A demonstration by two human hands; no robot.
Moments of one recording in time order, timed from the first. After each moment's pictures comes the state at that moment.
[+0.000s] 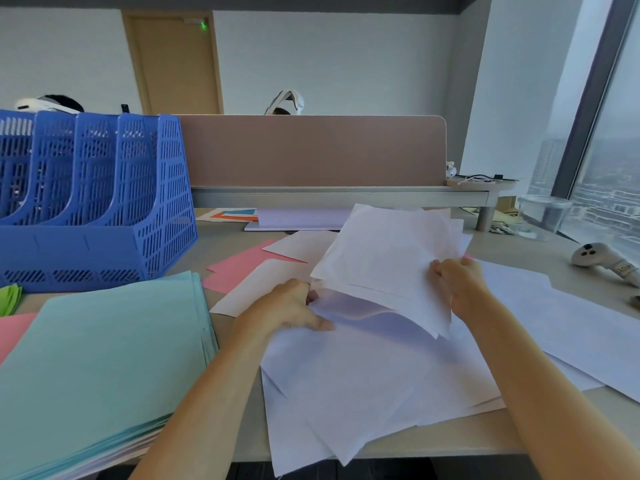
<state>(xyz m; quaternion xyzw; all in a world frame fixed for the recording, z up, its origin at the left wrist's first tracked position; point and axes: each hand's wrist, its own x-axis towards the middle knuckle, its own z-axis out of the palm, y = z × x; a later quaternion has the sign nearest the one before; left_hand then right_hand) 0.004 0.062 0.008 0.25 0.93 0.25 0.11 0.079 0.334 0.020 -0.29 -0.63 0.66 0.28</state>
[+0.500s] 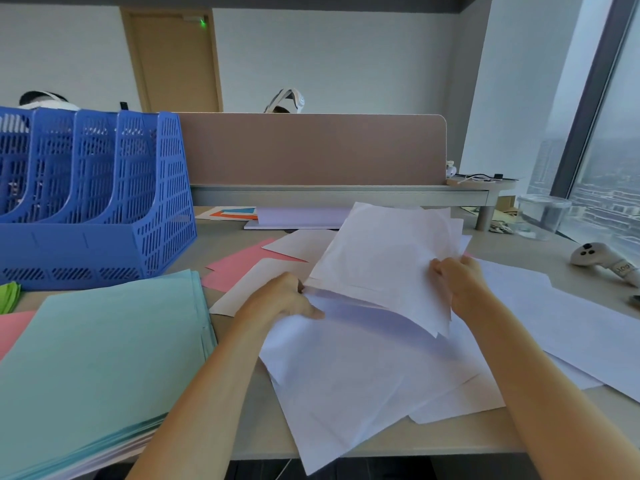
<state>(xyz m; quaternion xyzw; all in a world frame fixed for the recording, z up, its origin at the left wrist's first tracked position) -0.002 0.059 0.016 0.17 0.93 0.29 0.12 0.079 0.334 0.021 -0.29 -0.63 0.66 0.29</state>
